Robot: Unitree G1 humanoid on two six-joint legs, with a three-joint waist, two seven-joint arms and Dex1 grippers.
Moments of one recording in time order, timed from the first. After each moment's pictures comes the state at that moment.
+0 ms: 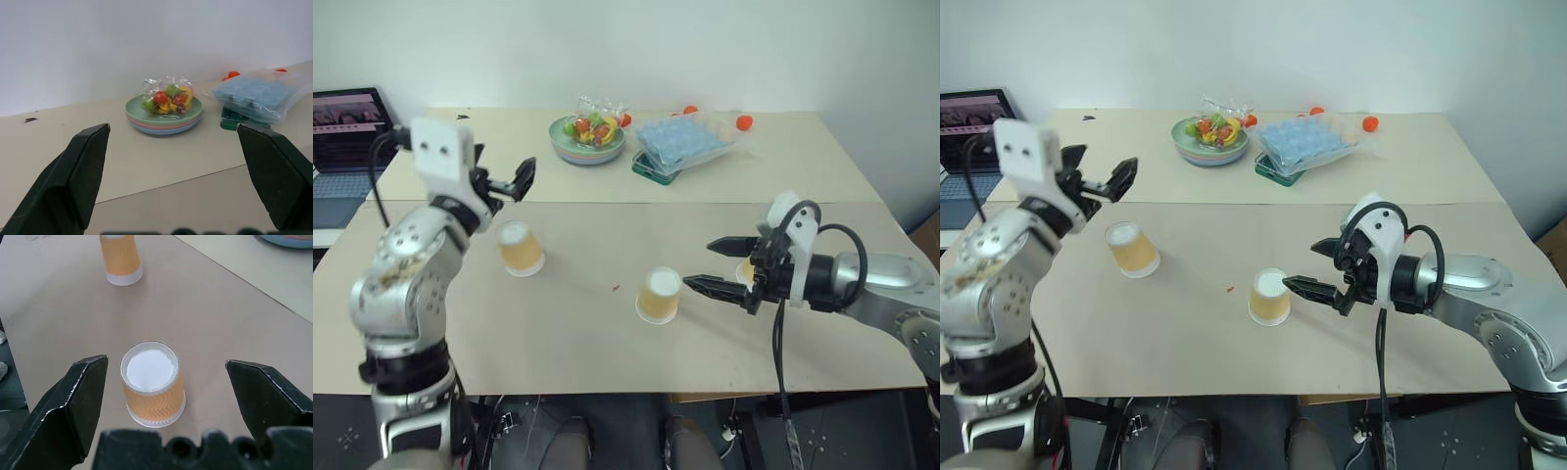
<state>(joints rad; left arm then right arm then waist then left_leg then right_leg) -0.43 0.49 0.33 -0.48 -0.35 0.79 -0.25 -0.45 -0.93 -0.06 -0.56 0.95 0.98 0.56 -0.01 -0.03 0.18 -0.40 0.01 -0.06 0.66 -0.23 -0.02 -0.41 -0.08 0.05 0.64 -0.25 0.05</state>
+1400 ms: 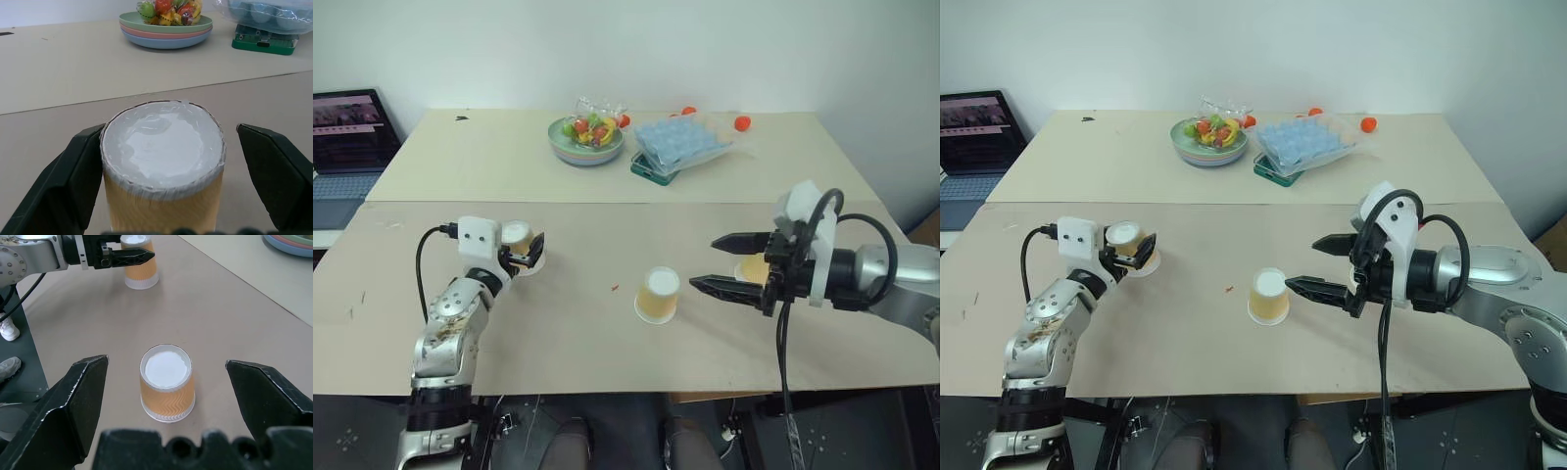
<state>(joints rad) -0.33 0.38 0.21 -0.06 -0.26 0.40 -0.30 -0.46 -0.98 -0.18 -0.62 1.08 1.08 0.57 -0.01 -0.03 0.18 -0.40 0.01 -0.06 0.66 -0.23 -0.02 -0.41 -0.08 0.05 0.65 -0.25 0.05</state>
